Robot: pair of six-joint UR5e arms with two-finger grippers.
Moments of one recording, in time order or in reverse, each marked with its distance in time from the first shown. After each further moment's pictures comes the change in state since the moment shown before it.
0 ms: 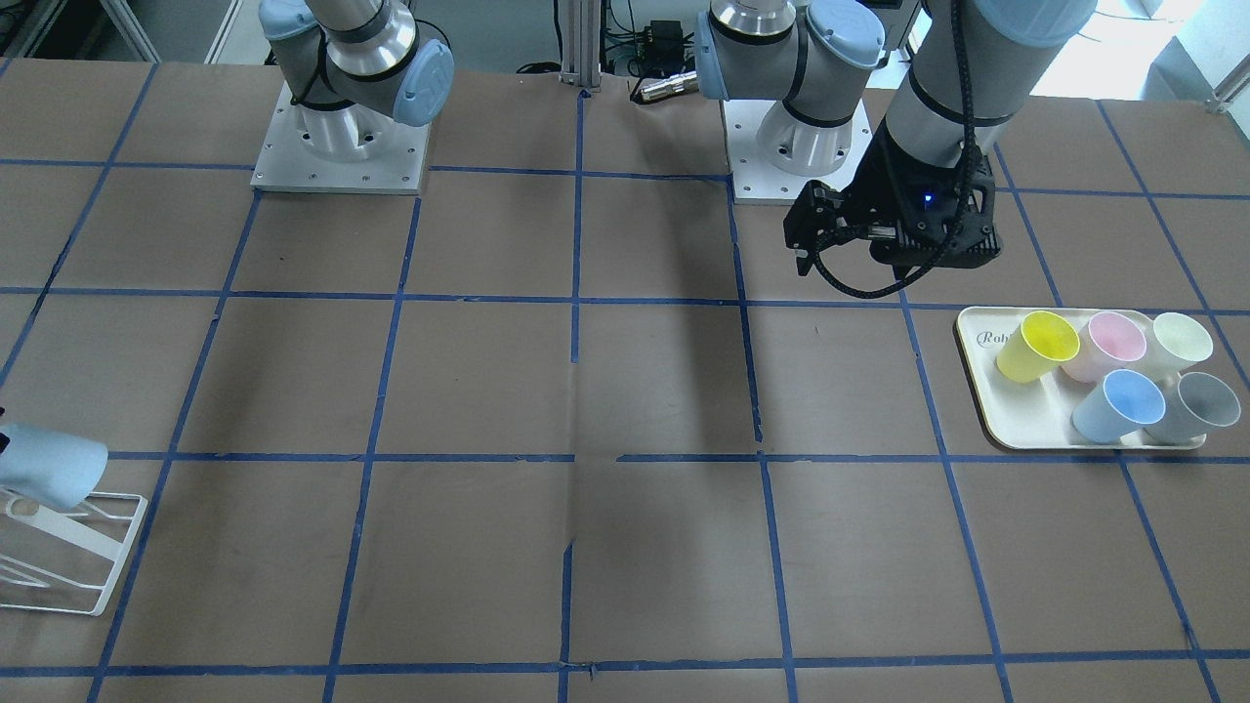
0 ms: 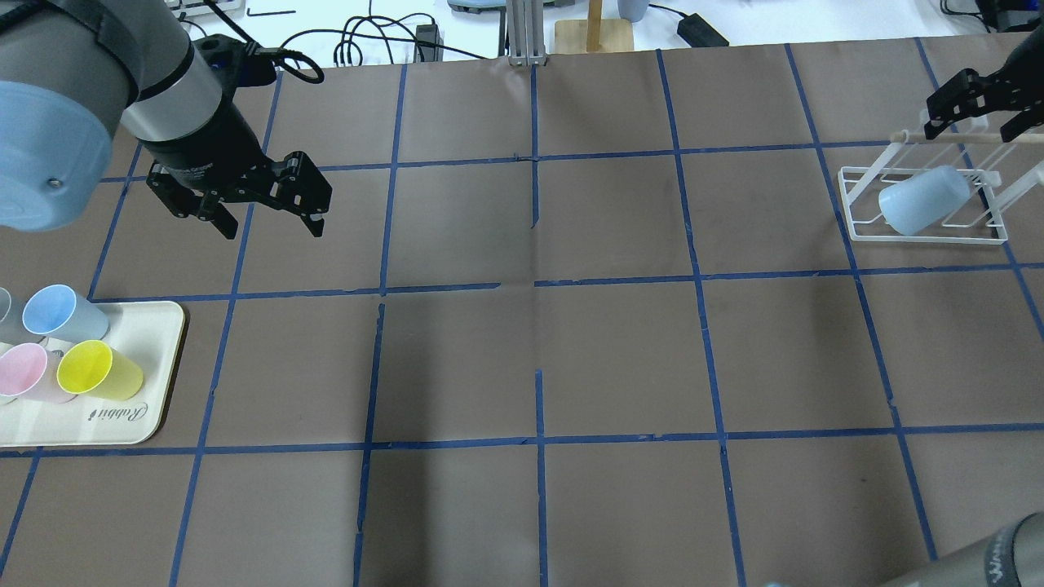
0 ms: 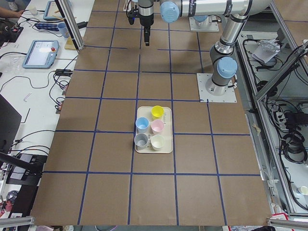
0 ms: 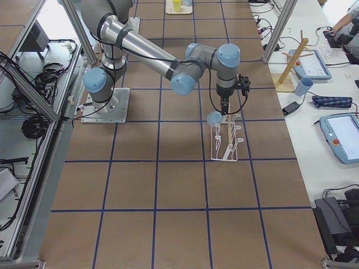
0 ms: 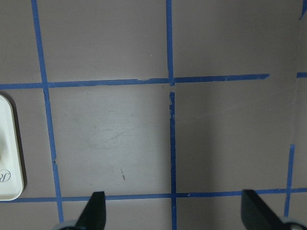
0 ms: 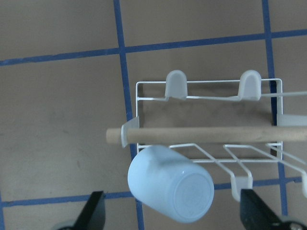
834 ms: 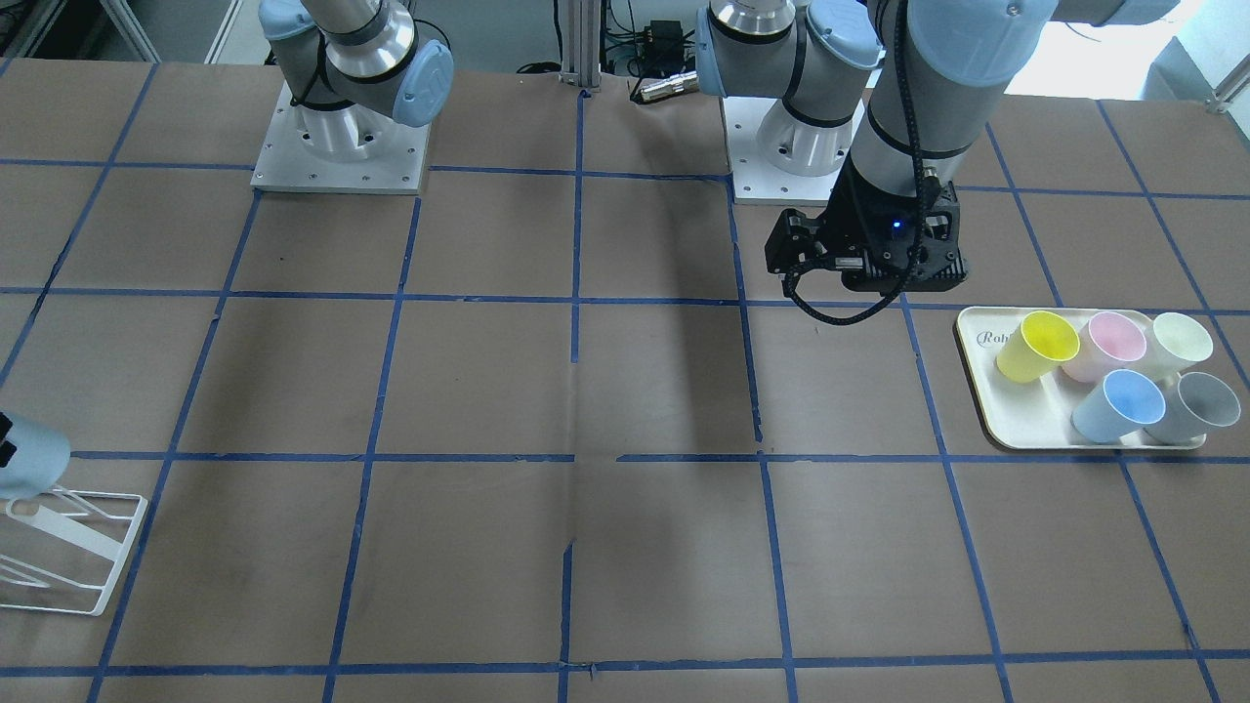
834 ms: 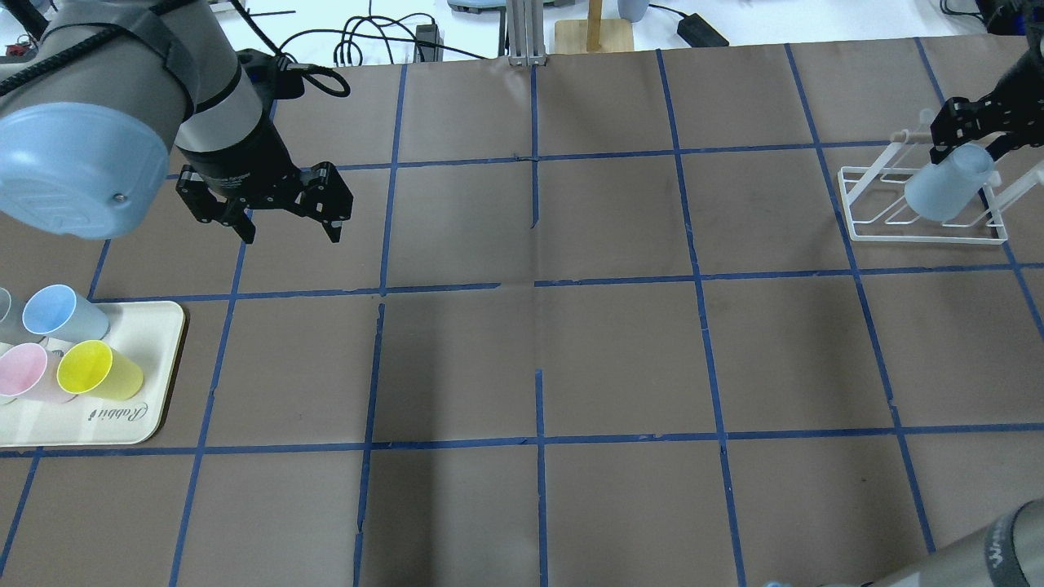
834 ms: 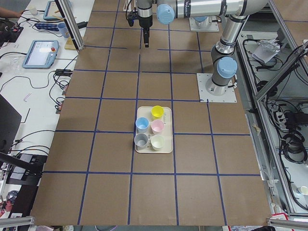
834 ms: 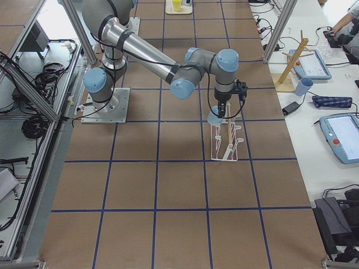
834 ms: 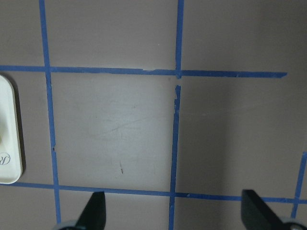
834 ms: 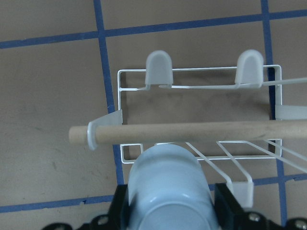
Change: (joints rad) left arm -0.034 -0.032 -0.022 0.060 0.052 -0.040; right arm -0.006 0.048 0.064 -0.099 -0.037 0.003
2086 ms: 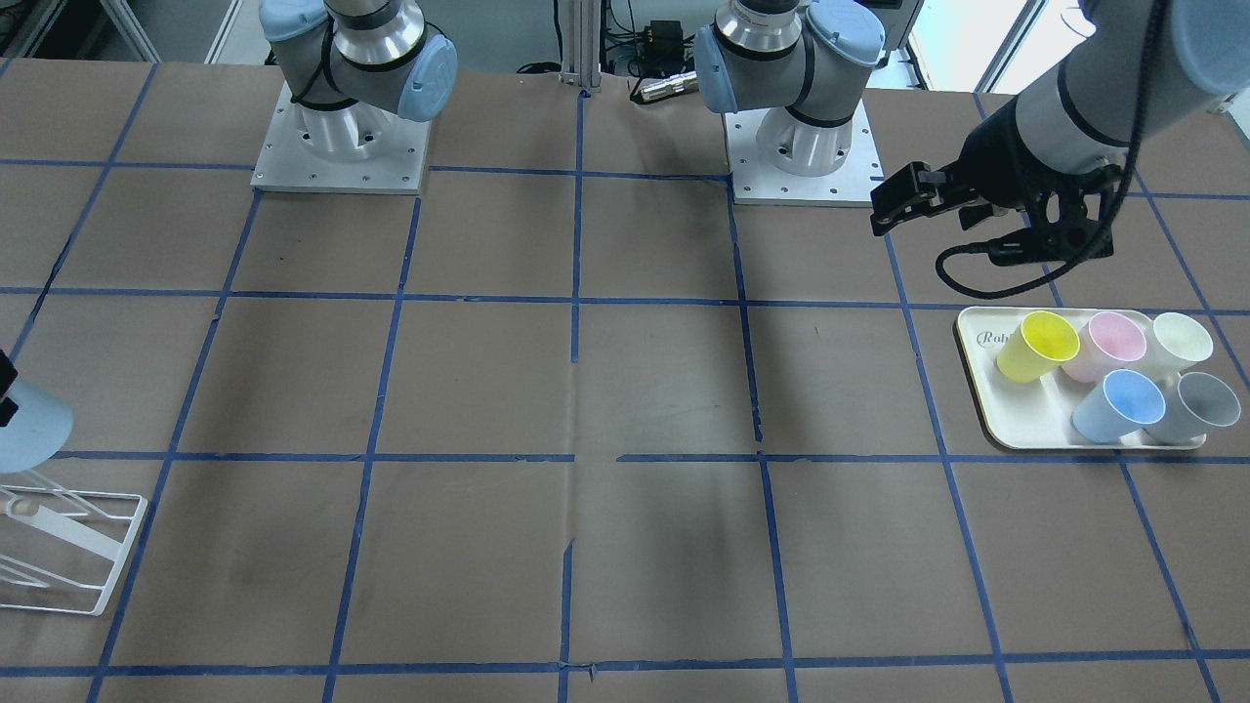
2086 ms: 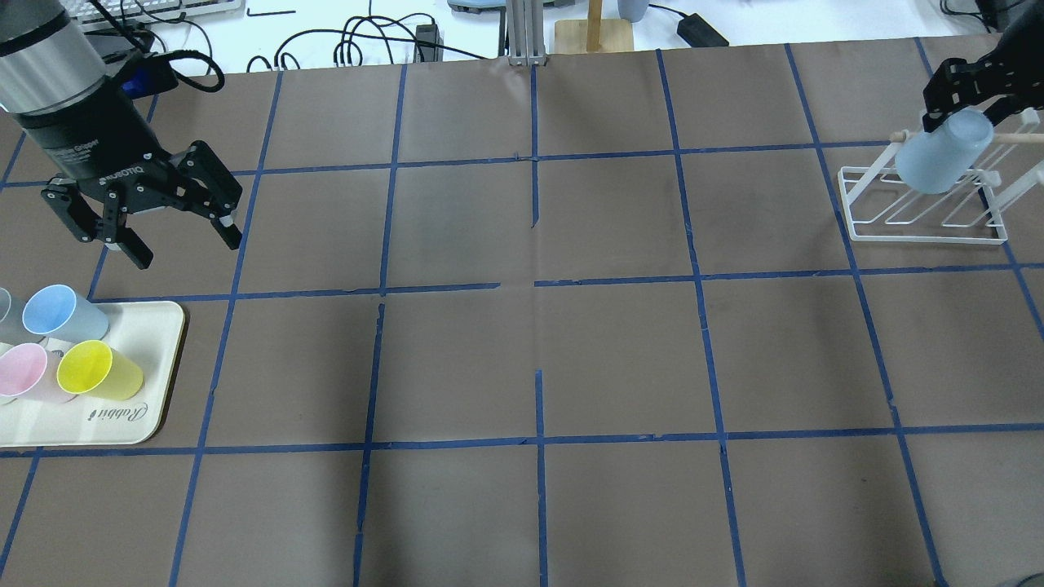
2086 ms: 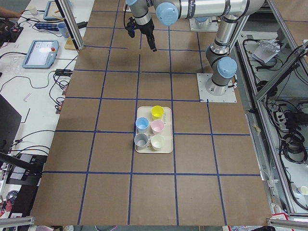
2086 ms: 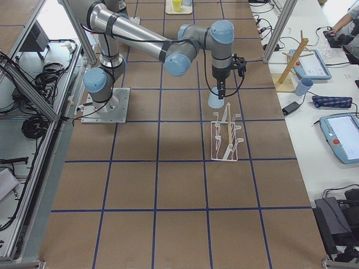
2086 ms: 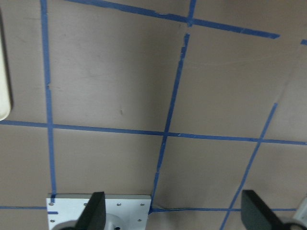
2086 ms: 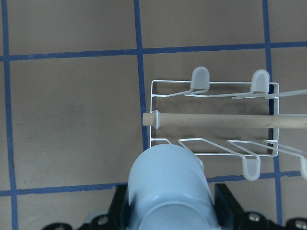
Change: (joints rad) left arm 0.174 -0.025 0.178 -0.426 -0.035 0.014; right arm 0.059 -0.123 -0.010 0.060 -0.008 0.008
